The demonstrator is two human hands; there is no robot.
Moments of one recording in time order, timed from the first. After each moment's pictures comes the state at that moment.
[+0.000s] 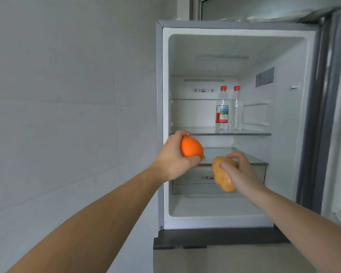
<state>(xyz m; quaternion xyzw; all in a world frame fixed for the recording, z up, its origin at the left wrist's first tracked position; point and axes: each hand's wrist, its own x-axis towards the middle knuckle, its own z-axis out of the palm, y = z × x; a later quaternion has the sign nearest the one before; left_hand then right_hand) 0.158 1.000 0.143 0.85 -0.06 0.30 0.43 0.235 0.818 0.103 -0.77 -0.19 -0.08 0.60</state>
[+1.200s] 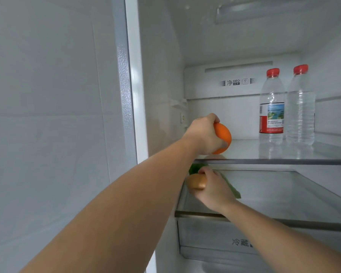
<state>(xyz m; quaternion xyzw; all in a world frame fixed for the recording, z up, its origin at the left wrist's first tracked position) 0.447 1.055 0.223 0.93 0.06 0.30 0.20 0.512 1.008 0.078 -0.84 -0.36 -0.12 0.38</state>
